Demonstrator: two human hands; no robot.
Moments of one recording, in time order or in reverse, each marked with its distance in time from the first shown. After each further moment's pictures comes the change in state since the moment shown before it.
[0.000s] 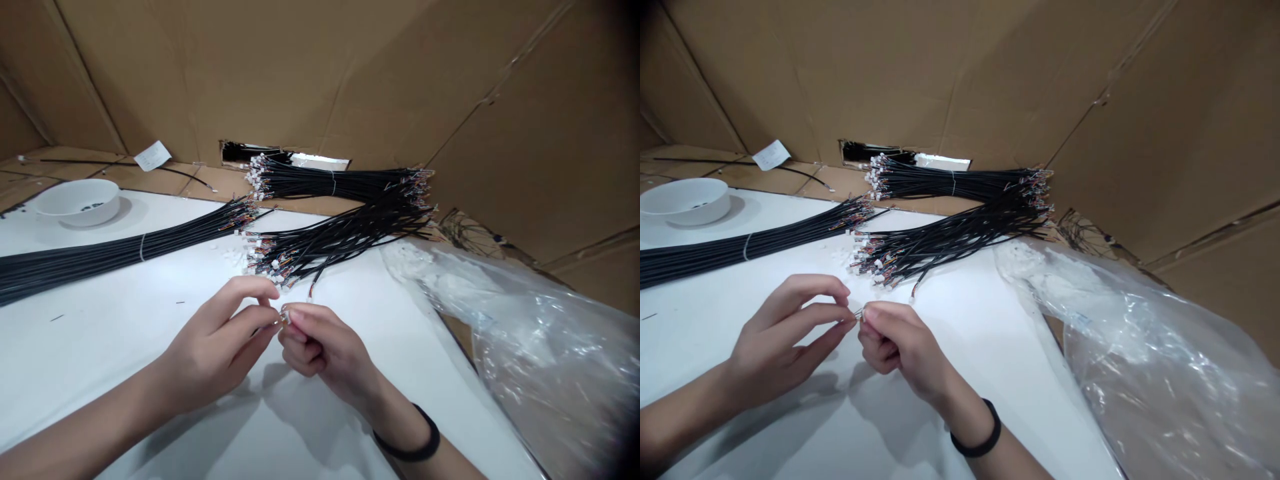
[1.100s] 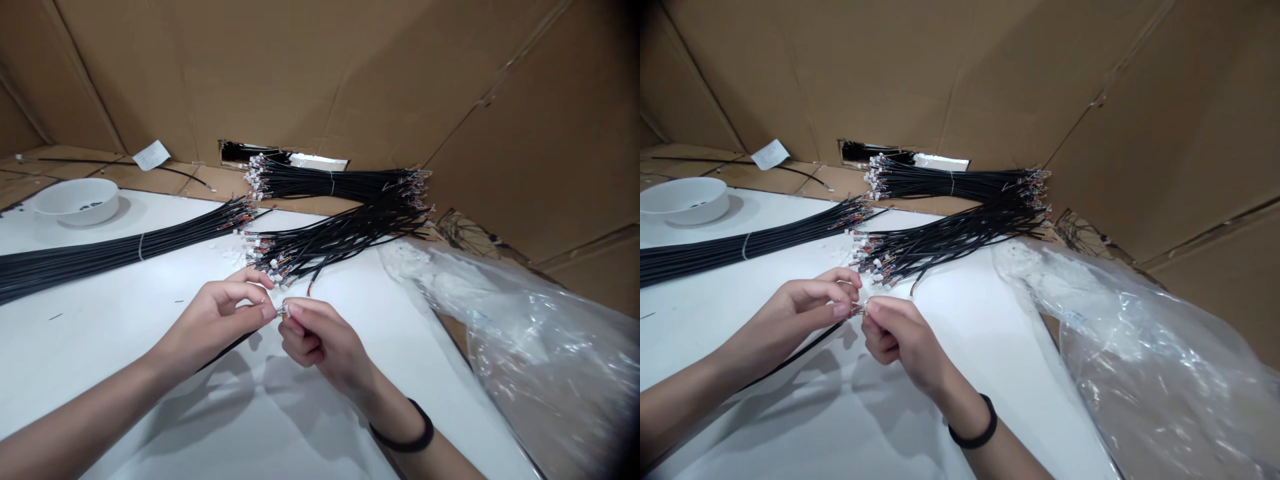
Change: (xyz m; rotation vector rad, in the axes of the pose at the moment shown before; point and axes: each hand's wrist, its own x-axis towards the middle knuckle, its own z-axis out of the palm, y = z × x) left_hand 0.006 -0.009 0.002 -0.950 -0.135 -0.943; right_hand 0.003 0.000 -0.005 -0.050 0.043 -0.029
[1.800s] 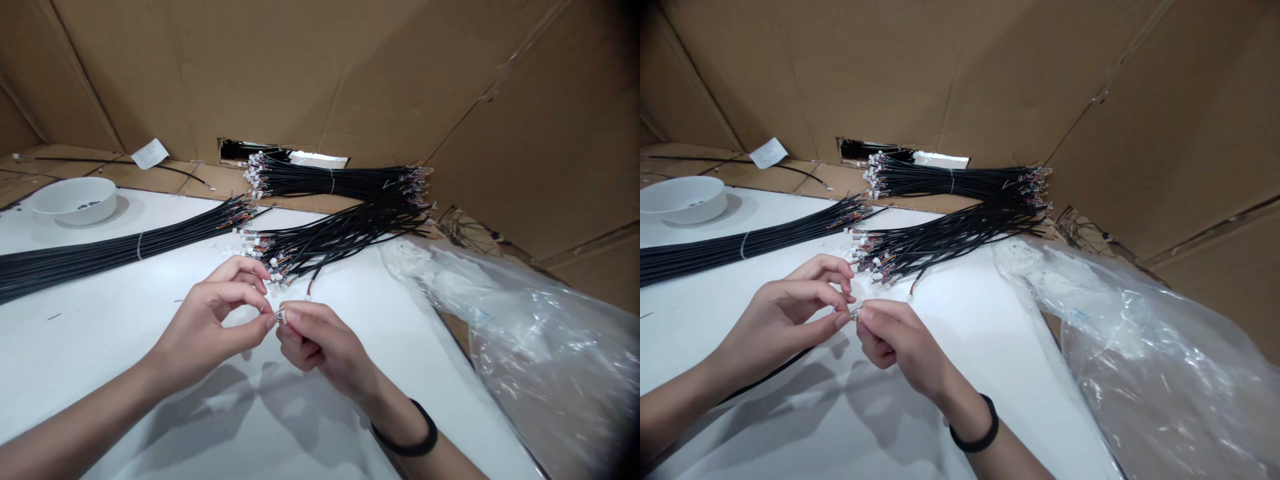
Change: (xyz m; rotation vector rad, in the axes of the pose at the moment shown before) left_hand -0.004 0.008 0.001 0.339 0.050 0.343; right_hand -0.003 -0.001 0.003 -0.074 -0.026 0.002
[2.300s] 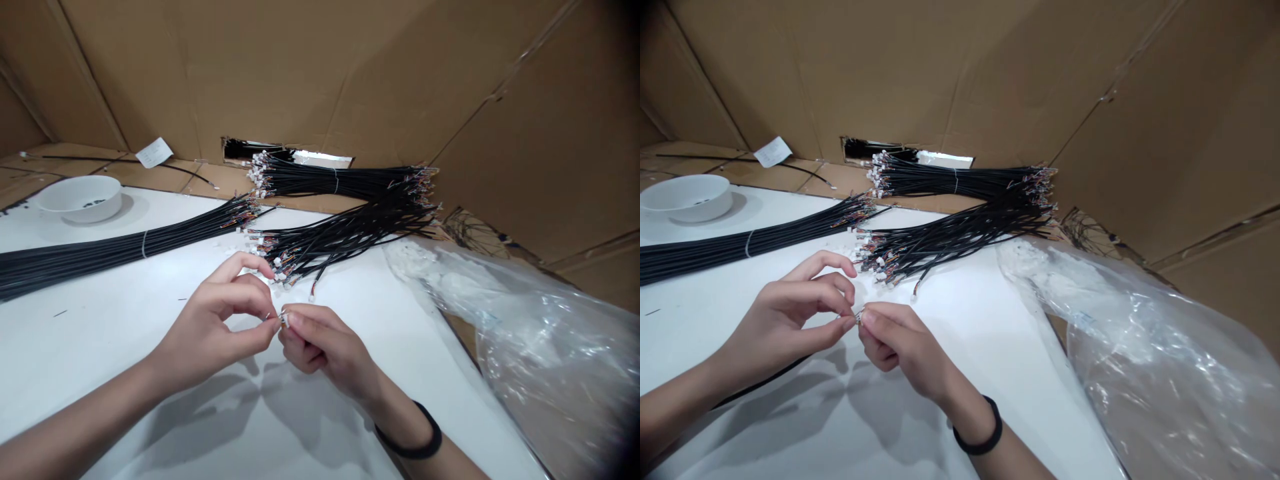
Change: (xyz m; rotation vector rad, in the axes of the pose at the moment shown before) left_hand -0.002 0.002 -0.001 0.073 -0.023 0.056; right_hand 0.000 0.002 0.000 -0.021 0.002 0.029
